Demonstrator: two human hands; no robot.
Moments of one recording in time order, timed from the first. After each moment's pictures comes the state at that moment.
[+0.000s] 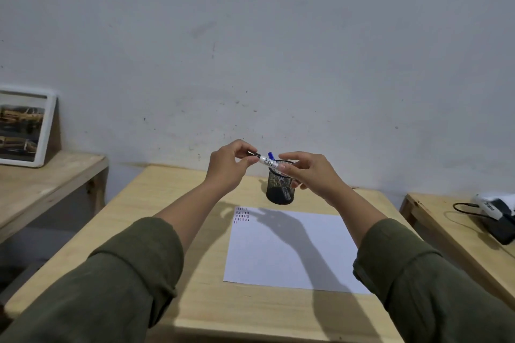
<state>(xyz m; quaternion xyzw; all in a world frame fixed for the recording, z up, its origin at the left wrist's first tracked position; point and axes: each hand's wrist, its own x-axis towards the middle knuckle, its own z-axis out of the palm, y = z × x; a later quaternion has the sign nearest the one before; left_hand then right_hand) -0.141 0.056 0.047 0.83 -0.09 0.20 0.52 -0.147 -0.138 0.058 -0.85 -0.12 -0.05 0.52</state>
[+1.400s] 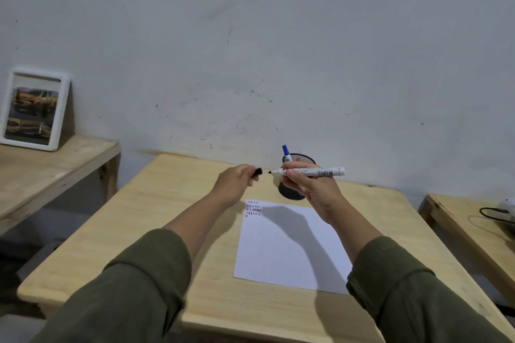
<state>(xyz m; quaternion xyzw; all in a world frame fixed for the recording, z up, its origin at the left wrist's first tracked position) -0.129 0.074 -0.007 0.85 -0.04 0.06 0.52 -0.132 -0.117 0.007 -0.63 -0.13 0.04 0.77</state>
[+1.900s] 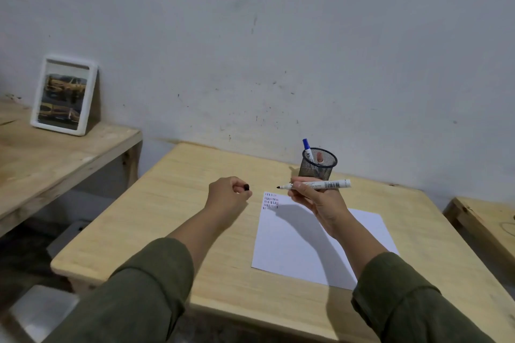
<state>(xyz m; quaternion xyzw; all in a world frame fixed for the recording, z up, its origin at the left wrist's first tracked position) -0.145 0.107 -0.058 0.82 0.10 0.11 0.55 -0.138 -0.098 -0.033 -0.61 -0.07 0.05 0.79</state>
